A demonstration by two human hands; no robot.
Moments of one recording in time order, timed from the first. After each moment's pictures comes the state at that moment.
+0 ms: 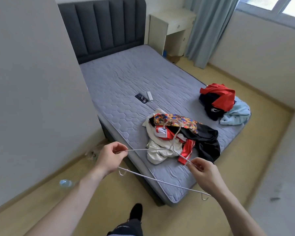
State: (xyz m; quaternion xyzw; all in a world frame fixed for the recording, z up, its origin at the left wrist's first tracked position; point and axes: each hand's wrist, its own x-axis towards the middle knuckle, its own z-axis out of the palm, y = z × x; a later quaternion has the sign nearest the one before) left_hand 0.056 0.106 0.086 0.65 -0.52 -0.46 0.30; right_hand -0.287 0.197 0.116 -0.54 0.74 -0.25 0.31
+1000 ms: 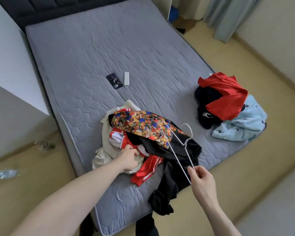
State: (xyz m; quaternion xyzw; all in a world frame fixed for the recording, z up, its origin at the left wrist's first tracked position) left_hand -0.419 -0.195 -0.146 0.65 -0.63 -0.41 -0.11; right_hand -0.705 -0.111 -0.067 -0.38 0.80 -0.24 0.40
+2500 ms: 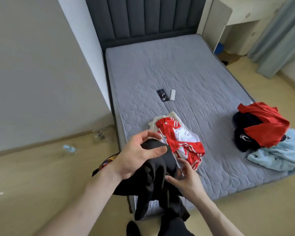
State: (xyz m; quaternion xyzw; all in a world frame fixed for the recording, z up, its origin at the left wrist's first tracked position) left_hand -0.301 0.004 0.177 0.56 -0.40 -0.57 0.46; right_hand -0.529 -0.011 0.024 -0.63 0.57 -0.18 0.50
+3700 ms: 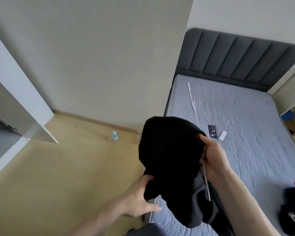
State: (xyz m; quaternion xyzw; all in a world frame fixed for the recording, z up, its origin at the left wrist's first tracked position) left_hand -0.219 0.265 0.088 0.75 -0.40 -0.45 0.29; right_hand -0.333 0.036 0.216 -0.39 0.40 -0.23 0.79
